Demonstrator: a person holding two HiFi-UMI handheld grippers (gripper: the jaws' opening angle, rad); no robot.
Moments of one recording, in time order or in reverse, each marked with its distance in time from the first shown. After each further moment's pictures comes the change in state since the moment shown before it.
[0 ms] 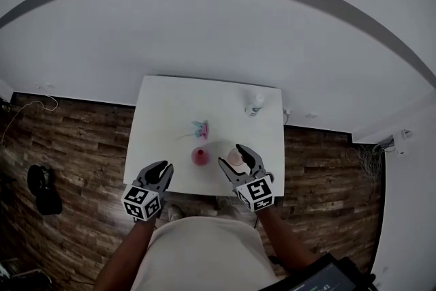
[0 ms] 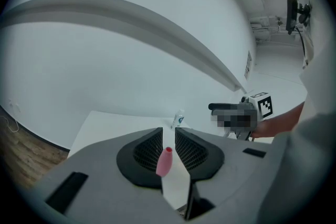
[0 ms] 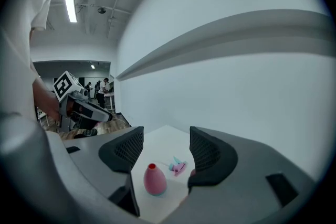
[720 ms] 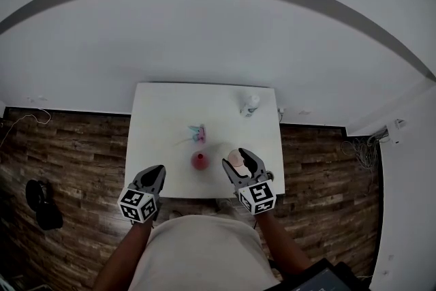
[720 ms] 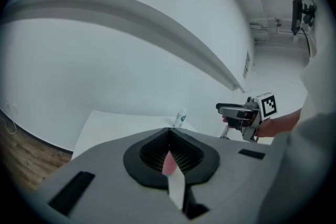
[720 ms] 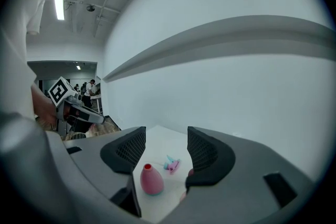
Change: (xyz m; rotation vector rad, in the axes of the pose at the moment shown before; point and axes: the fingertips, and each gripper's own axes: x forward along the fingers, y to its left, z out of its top) left arm -0.002 0.033 -0.002 0.005 0.017 -0.024; right arm -0.006 -0.006 -0.004 0.057 -0.001 -0.138
